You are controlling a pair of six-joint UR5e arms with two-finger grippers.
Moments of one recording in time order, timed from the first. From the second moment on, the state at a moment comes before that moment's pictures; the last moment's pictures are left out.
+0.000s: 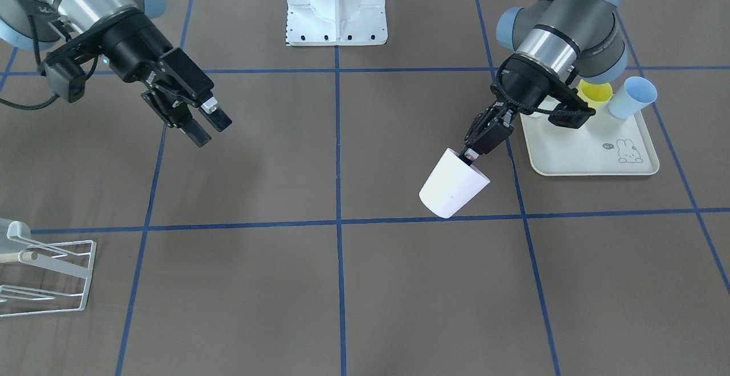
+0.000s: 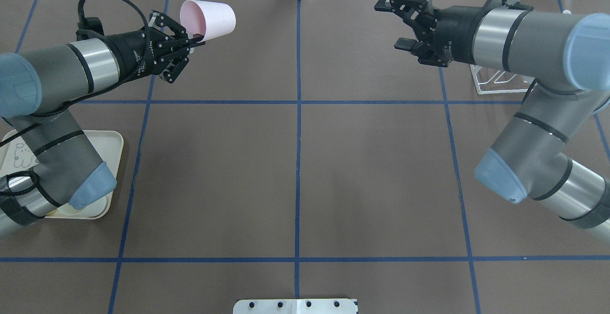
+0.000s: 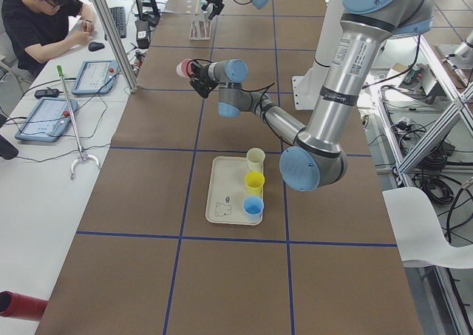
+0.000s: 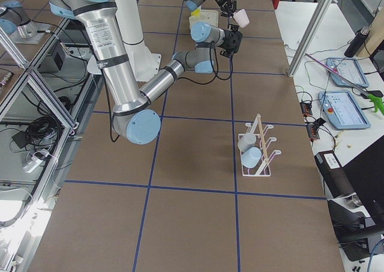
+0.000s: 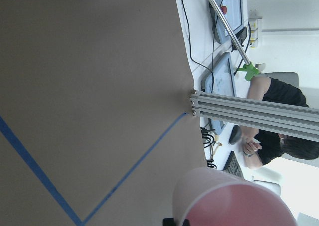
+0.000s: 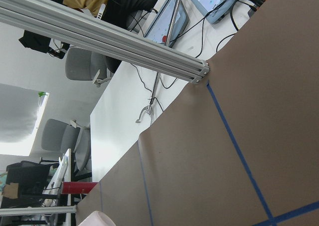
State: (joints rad) left arm -0.75 -1.93 -1.67 -2.81 -1.60 -2.48; right arm 0.78 -1.20 1.88 -0.63 1.68 1.88
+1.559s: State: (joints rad) left arm -0.56 -2.11 -1.54 -3.22 -1.38 -2.65; right arm 0.62 -1.06 1.85 -0.57 1.43 2.04
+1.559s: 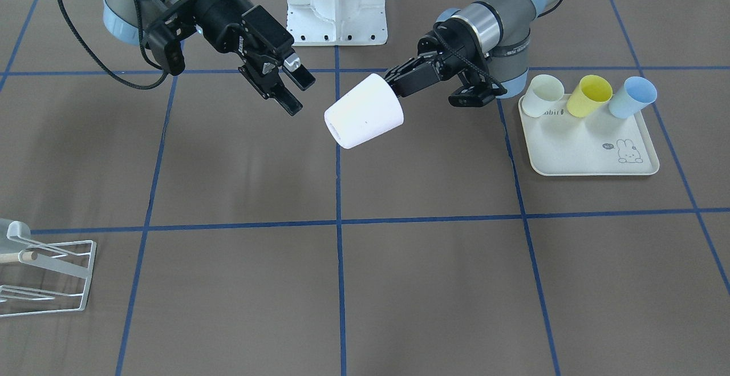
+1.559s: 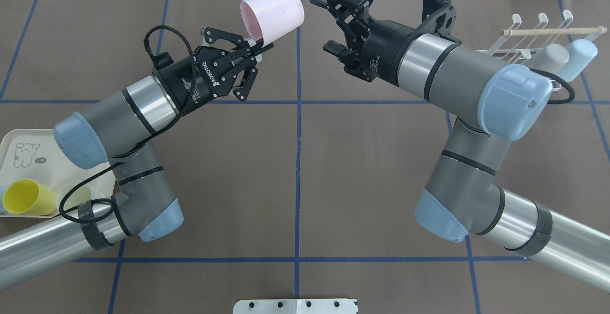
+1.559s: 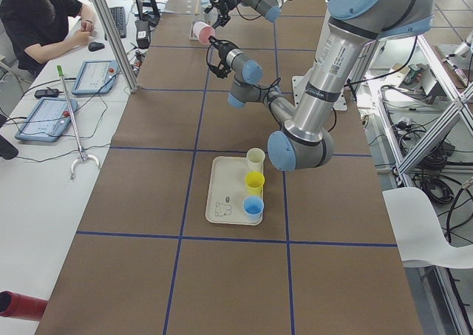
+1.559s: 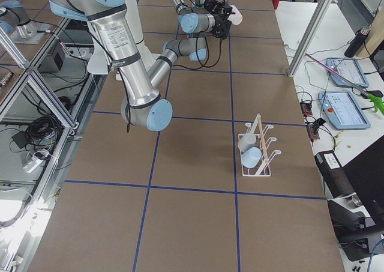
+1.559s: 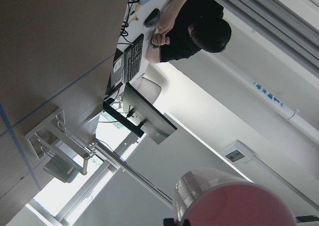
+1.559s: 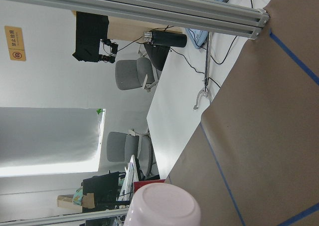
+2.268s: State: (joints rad) left arm -0.51 -2.16 -1.53 -3.21 -1.36 -2.64; right arm 0.60 -1.06 1.85 -0.57 1.42 2.04
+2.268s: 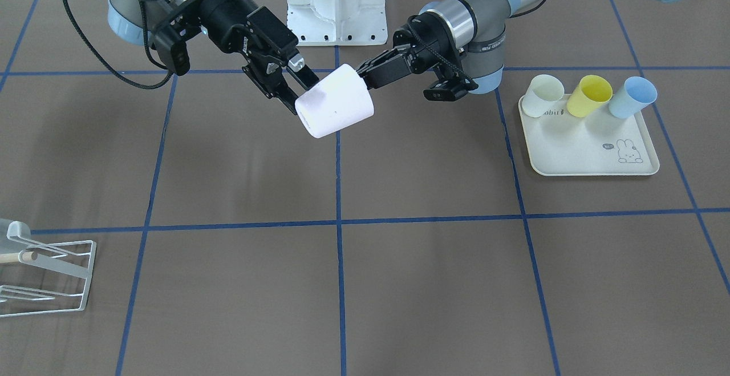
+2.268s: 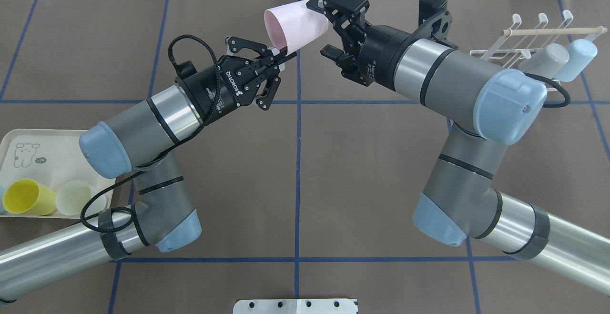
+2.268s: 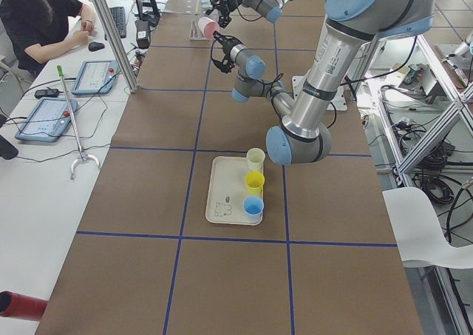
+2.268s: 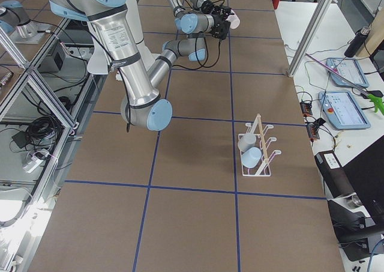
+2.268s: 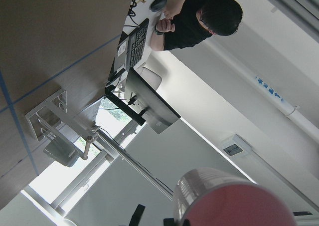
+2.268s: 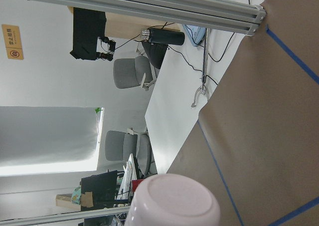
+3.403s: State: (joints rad) left arm -0.48 -2.19 -1.53 -3.20 -1.34 -2.64; right arm 0.60 -1.06 1.85 -0.58 1.41 2.04
